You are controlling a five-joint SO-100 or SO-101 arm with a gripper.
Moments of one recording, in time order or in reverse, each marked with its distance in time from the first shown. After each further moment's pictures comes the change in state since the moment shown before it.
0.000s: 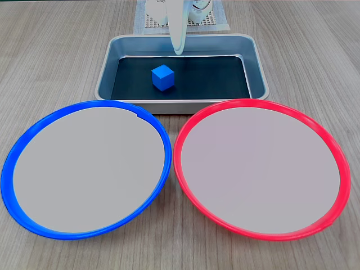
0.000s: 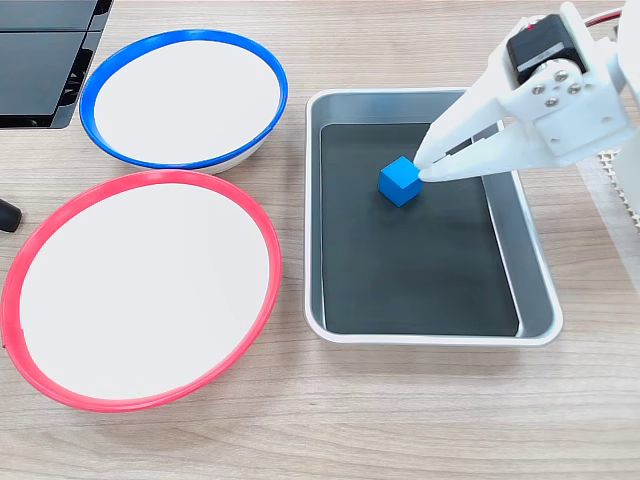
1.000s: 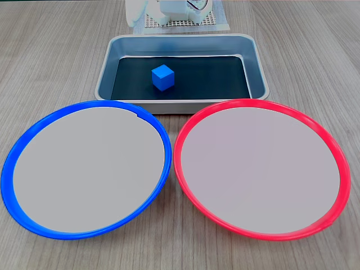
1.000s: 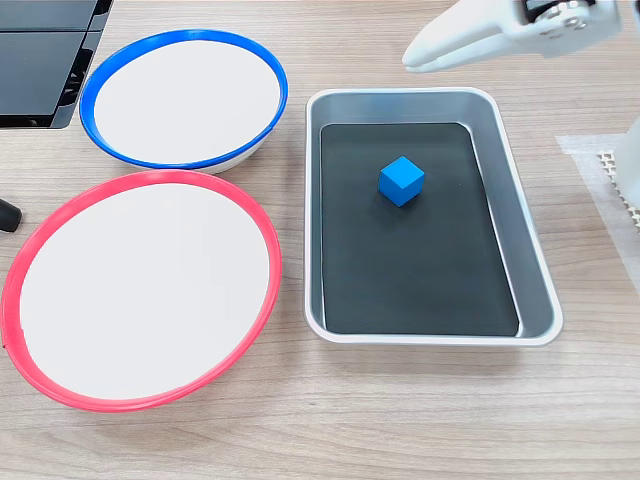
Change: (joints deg) arm 10.7 -24.1 -19.6 -1.8 -51.9
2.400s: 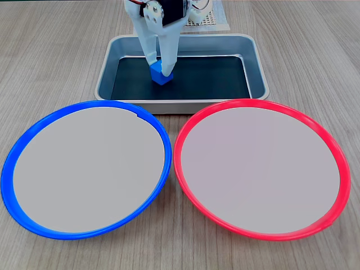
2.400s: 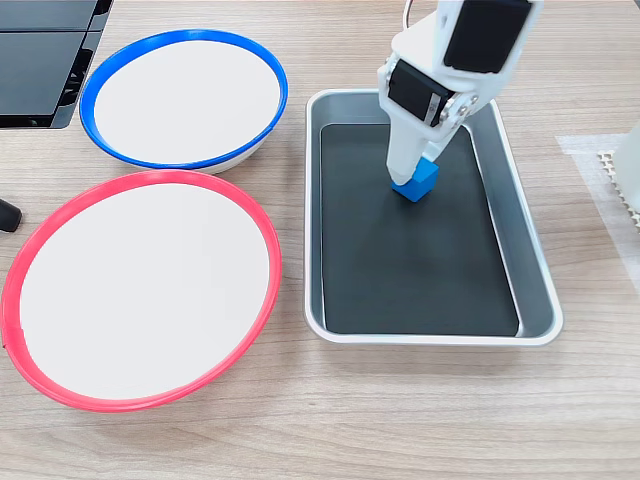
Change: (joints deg) arm -5.4 -63.6 -32.1 12.5 -6.0
